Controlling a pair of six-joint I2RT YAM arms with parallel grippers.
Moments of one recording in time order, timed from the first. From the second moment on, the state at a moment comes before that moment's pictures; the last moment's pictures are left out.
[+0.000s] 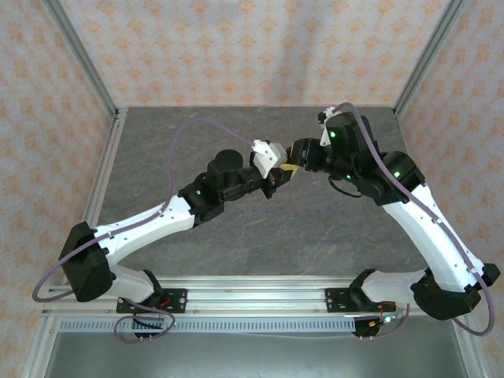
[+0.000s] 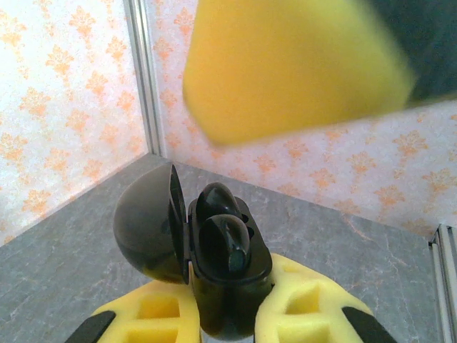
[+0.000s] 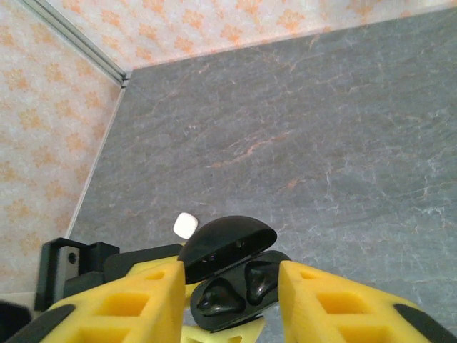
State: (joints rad) left arm -0.83 1.40 1.10 0.19 0.18 0.01; right arm 0.68 1.23 1.70 -1.06 0.10 0.60
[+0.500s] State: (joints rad) left arm -0.83 1.28 1.05 0.13 0.39 0.05; right arm 0.50 1.22 1.64 -1.01 -0.22 0.67
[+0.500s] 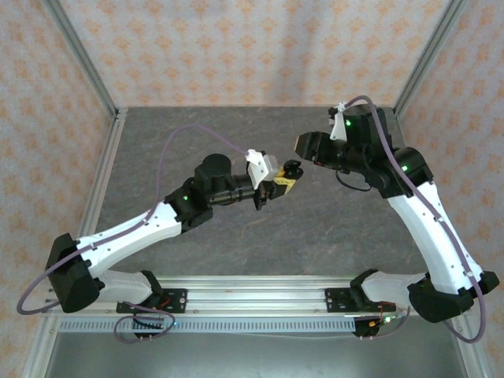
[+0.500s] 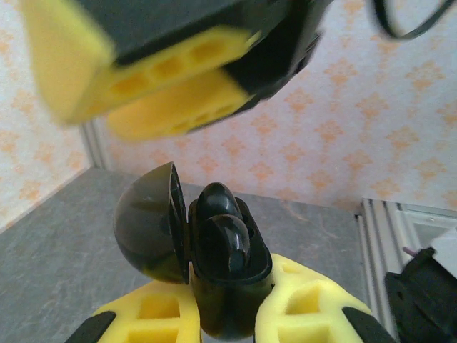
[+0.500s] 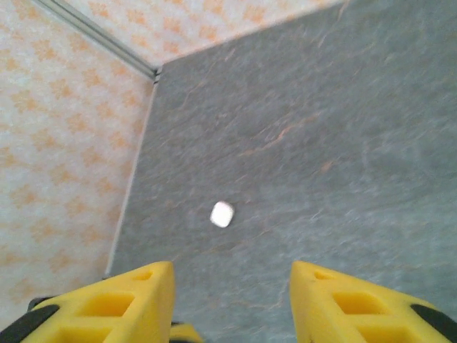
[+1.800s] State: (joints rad) left arm -0.78 1.26 1.03 0.05 0.47 -0.07; right arm 0.47 1.23 1.51 -0.94 -0.62 0.68
